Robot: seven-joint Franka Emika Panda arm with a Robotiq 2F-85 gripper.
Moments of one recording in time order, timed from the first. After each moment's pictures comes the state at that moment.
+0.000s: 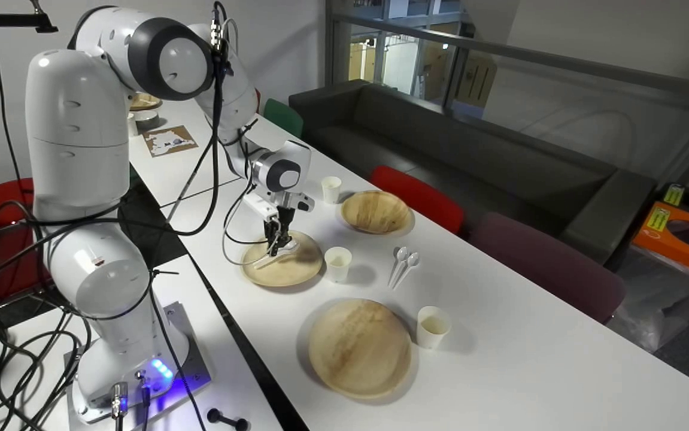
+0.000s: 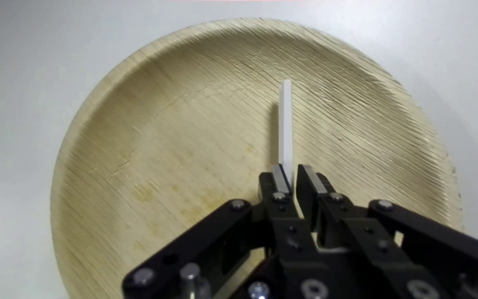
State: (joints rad) arm 0.21 0.33 0.11 -2.38 -0.01 2.32 0.28
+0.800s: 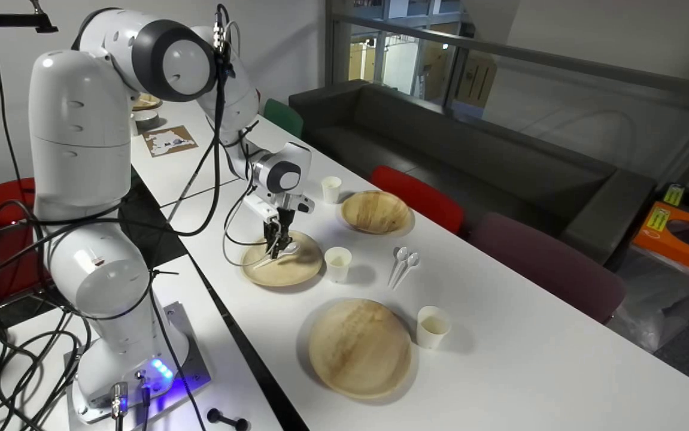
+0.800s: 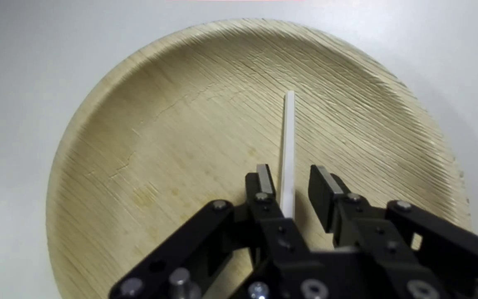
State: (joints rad) arm 0.21 0.35 0.11 -2.38 -0.01 2.32 0.28
